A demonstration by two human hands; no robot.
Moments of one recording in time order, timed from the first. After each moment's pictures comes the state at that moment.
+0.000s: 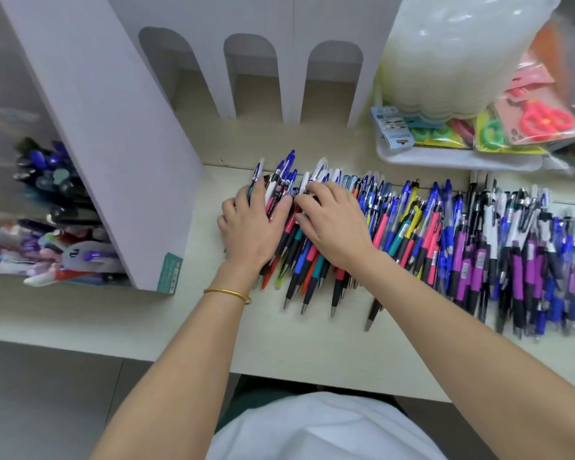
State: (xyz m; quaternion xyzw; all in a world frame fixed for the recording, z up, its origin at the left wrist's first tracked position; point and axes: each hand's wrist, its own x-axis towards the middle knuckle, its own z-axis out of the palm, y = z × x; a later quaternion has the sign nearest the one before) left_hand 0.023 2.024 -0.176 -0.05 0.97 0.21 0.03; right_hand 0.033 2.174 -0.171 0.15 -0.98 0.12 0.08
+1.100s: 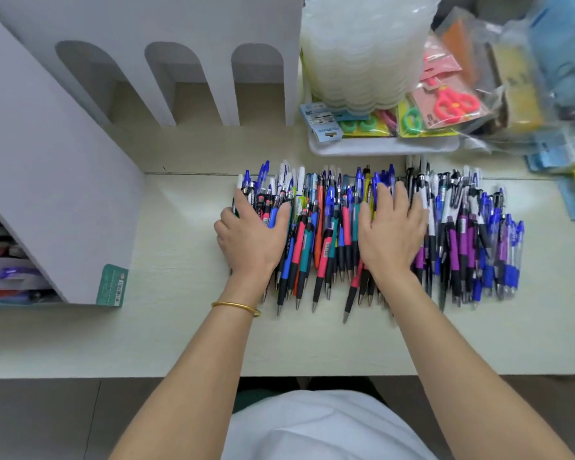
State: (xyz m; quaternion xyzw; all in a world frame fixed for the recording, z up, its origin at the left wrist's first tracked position) left_hand 0.056 2.111 -0.160 -0.12 0.96 0.25 0.04; right_hand 0.092 2.290 -0.167 -0.27 -0.95 0.12 0.06
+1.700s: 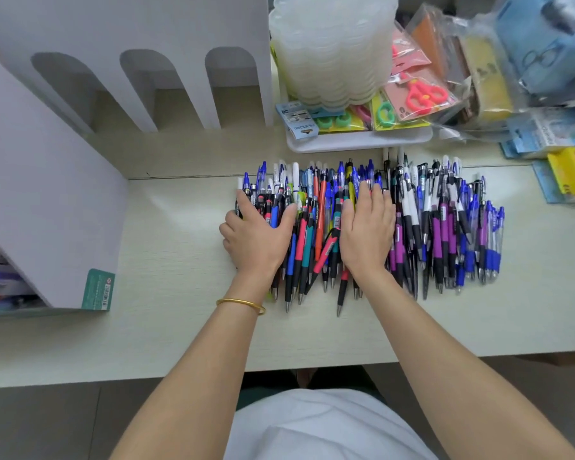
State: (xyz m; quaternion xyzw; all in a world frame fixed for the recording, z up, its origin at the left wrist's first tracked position) left_hand 0.069 2.141 -0.156 -0.11 0.95 0.28 0.07; right_hand 0.104 2.287 -0.182 -0.26 -0.93 0.23 0.09
